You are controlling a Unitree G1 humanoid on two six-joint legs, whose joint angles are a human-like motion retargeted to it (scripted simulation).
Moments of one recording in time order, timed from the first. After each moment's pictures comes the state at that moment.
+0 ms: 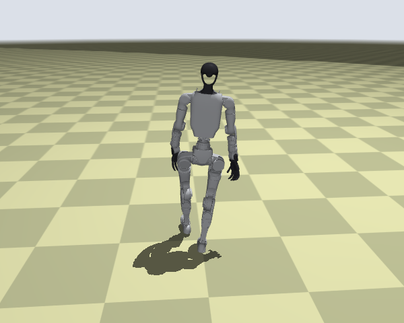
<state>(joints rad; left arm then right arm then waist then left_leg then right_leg) -0.01 0.16 -0.09 1.36 0.80 -0.31 0.06 -0.09 -0.16 0.03 1.62 -0.68 0.01 -0.06 -0.20 -0.03 0.03 -0.32 -0.13 0.10 0.05 -0.01 0.10 0.00 0.03 -0.18 0.10 -0.08 -0.11</state>
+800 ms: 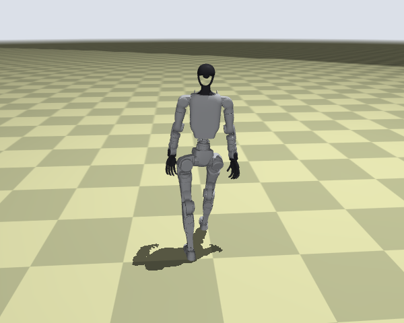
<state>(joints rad) -0.17 0.19 -0.11 1.53 0.91 -0.03 -0.17 -0.06 -0.16 -0.01 1.57 -0.62 0.02 -0.02 -0.29 -0.07 0.00 0.11 -0.14 -0.15 0.12 -0.22 0.08 -0.38 -0.16 -0.28 0.07 0.15 0.06</state>
